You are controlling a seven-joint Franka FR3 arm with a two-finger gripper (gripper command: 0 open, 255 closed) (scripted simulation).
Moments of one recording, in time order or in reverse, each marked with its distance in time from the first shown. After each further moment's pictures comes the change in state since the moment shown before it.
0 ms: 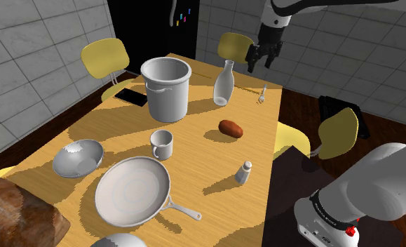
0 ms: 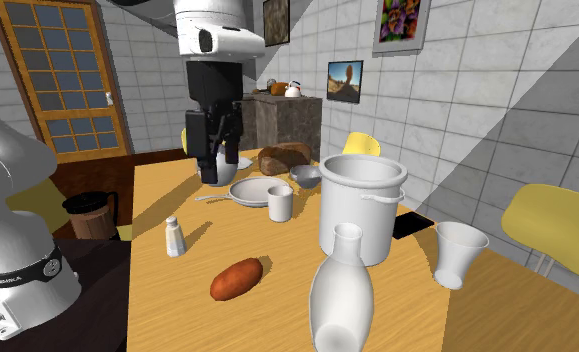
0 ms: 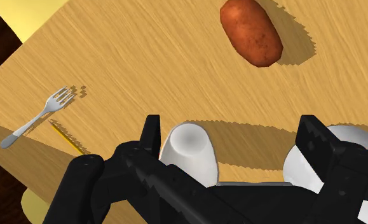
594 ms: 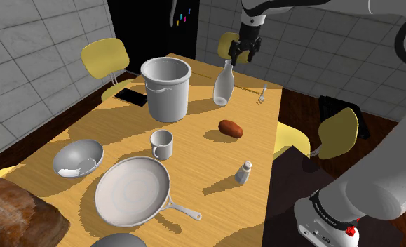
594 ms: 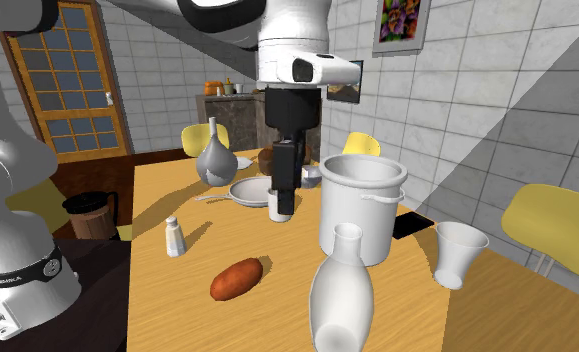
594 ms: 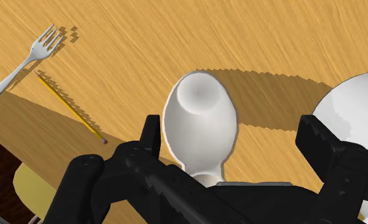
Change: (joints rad) arm -0.018 0.353 -0.022 0.335 0.027 0.030 -0.040
